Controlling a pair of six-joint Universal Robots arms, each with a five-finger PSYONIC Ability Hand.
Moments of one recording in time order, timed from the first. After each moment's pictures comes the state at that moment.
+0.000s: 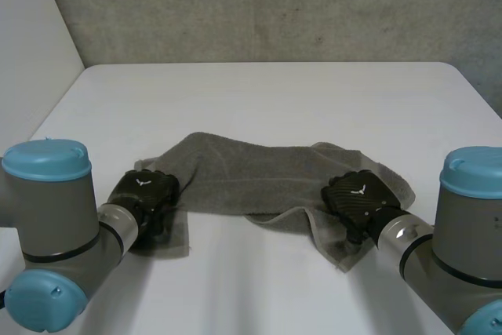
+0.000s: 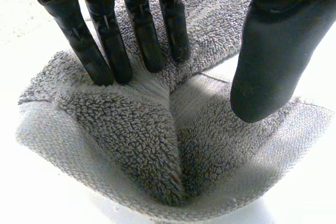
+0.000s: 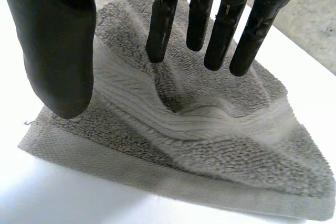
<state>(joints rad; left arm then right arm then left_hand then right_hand) 4.29 -1.98 -1.74 3.21 -1.60 3.37 2.02 -1.24 1.80 -0.07 1.44 2.71 0.72 0.72 0.71 0.72 0.70 0.49 0.50 0.49 0.49 0.29</state>
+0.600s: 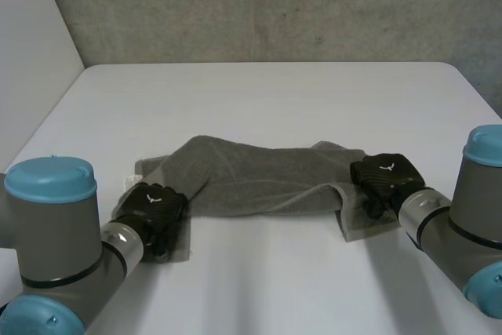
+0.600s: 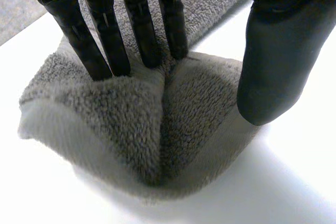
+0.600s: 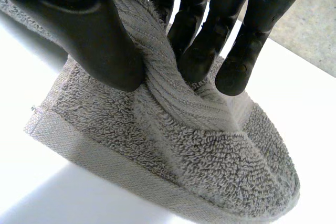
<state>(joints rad) 4.25 -1.94 -1.82 3.22 -1.59 3.51 1.89 -1.19 1.73 -0.10 1.44 2.83 0.71 0.70 0.71 0.71 0.71 1.20 1.31 1.32 1.33 1.11</state>
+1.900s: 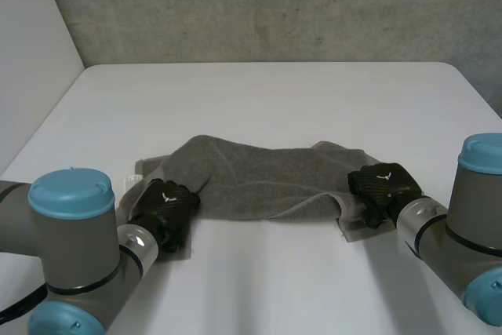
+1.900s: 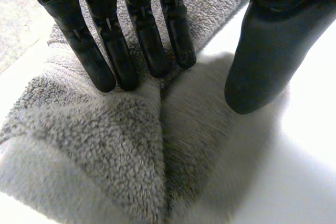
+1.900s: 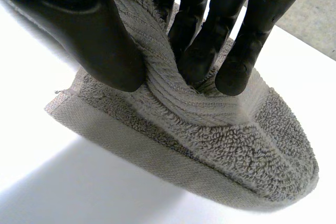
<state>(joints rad) 4.21 -2.01 -1.81 3.35 -1.59 3.59 1.90 -1.18 1.76 -0.10 1.44 2.81 0.95 0.96 0.95 0.95 0.95 1.20 1.31 1.33 1.33 1.11</state>
